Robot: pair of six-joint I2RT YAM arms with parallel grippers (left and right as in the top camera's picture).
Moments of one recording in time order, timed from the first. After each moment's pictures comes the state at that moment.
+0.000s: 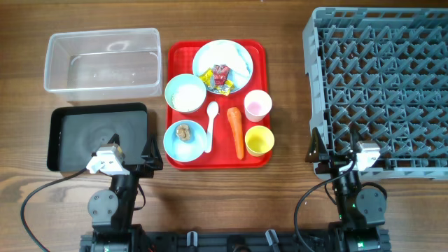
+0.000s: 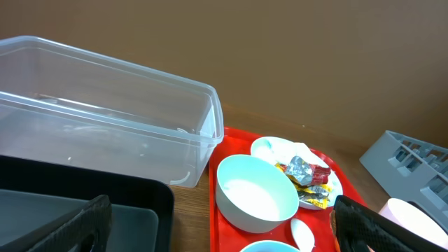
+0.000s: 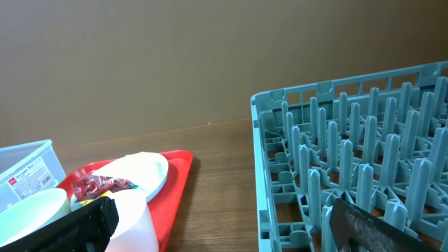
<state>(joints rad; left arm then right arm) 0.02 0.01 0.01 -0.07 0.10 -0.33 0.10 0.02 0.01 0.01 0.02 0.21</state>
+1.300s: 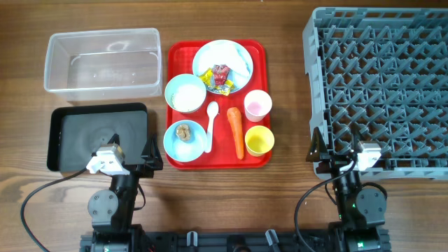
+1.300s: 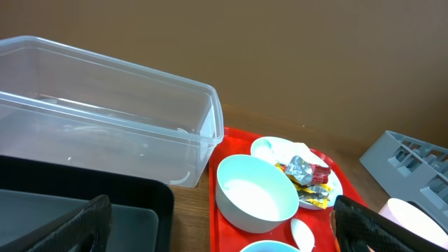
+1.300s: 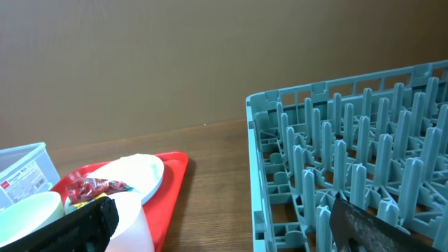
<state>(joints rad) 0.02 0.01 0.01 -0.07 0.10 -0.33 0.10 0.02 0.01 0.01 0.03 0.21</state>
